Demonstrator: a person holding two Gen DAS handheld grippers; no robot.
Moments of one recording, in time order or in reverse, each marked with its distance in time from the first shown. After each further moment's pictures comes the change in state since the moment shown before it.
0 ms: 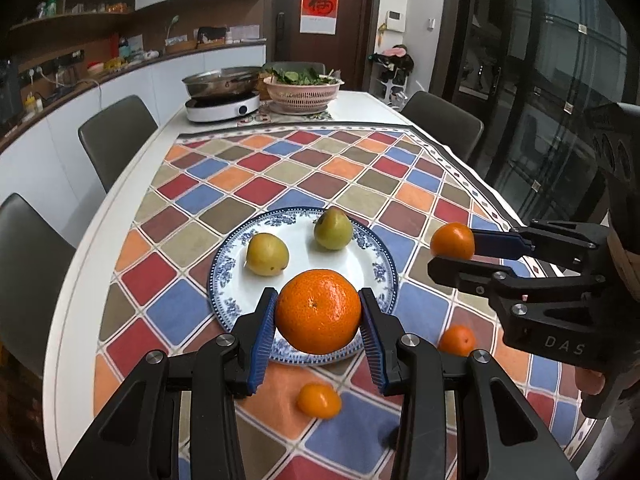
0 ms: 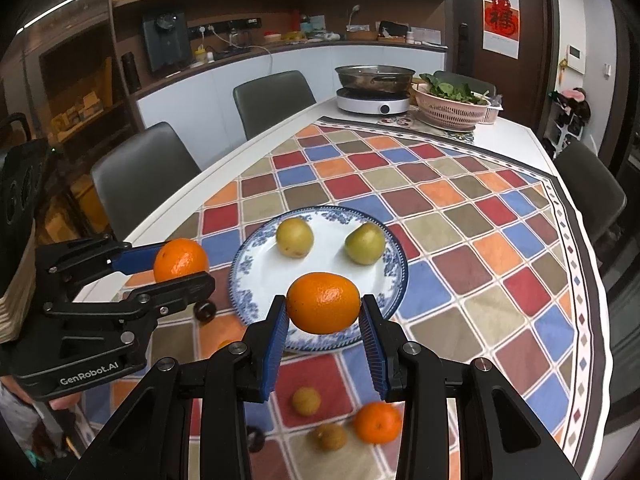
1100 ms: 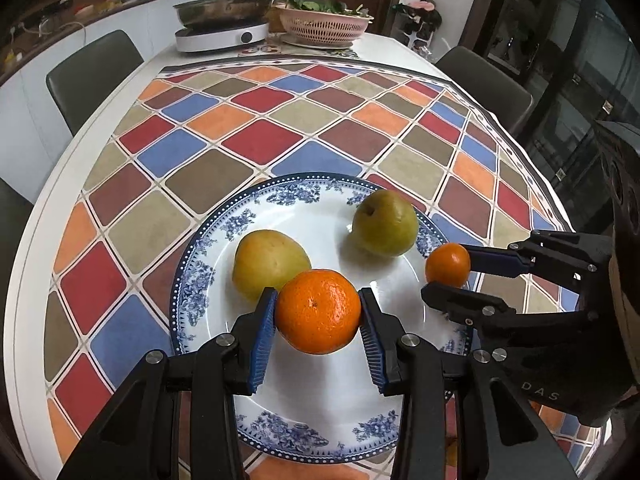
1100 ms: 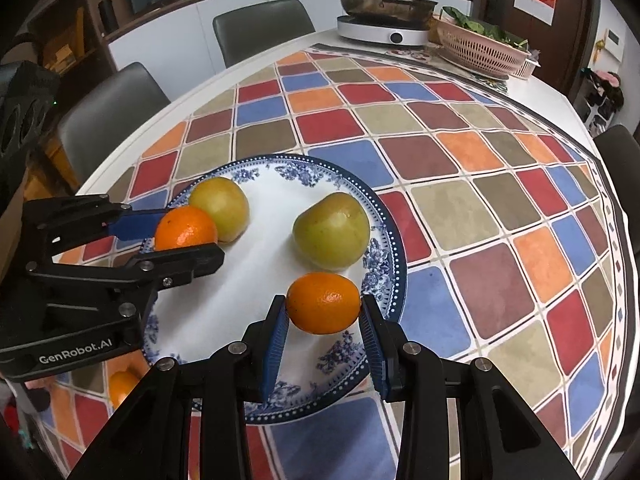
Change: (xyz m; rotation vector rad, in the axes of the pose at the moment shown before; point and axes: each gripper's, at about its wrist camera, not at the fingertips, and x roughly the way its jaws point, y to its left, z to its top) left arm 0.135 0.035 0.031 -0.070 0.212 -0.009; right arm 0.136 -0.042 0.023 -0.059 0.236 0.018
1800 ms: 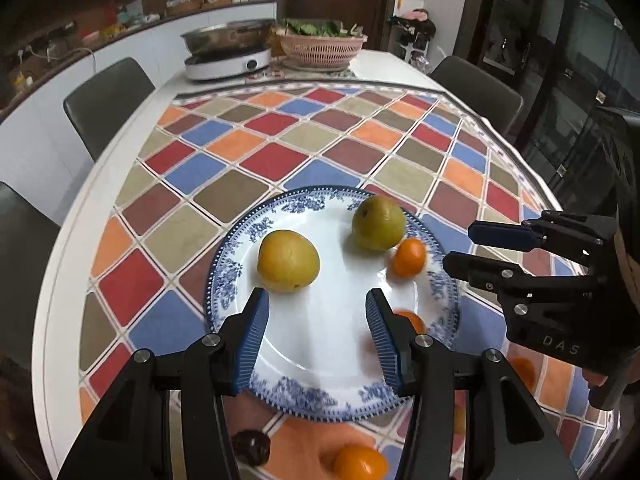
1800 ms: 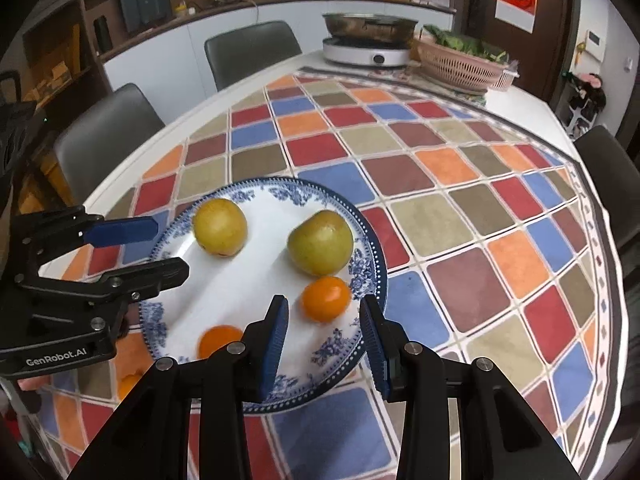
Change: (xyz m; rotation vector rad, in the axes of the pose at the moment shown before) left arm -0.050 -0.006 -0.017 0.046 -0.076 0.046; right arm -0.036 0.001 -0.006 0.032 -0.087 -0.037
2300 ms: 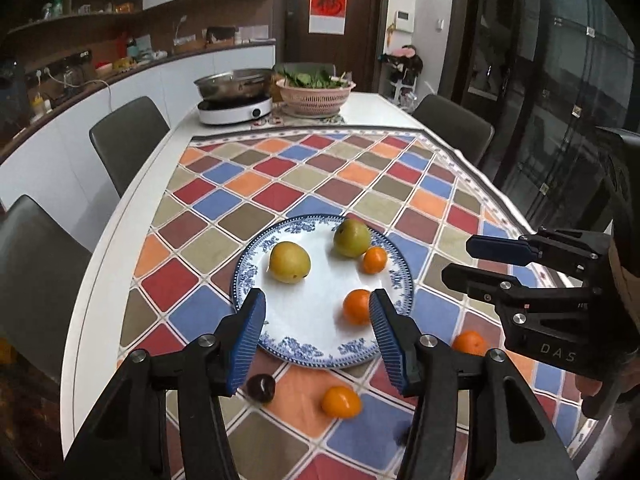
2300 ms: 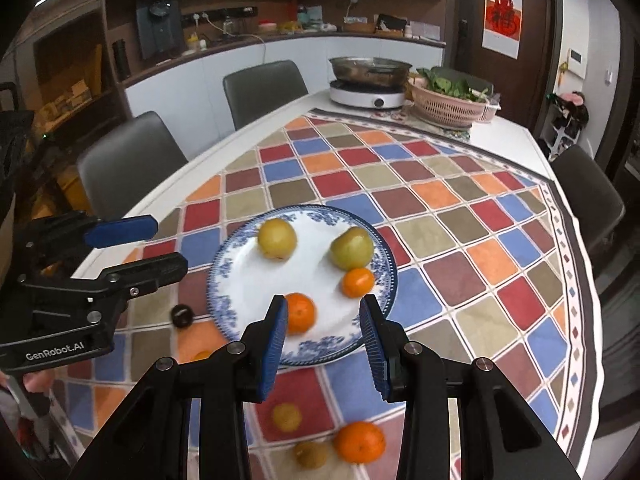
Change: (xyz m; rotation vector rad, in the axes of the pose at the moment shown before) left arm -0.101 -0.010 -0.030 0.018 -0.144 -0.004; right arm -0.089 0.043 -0.025 0.008 -0.123 -0.023
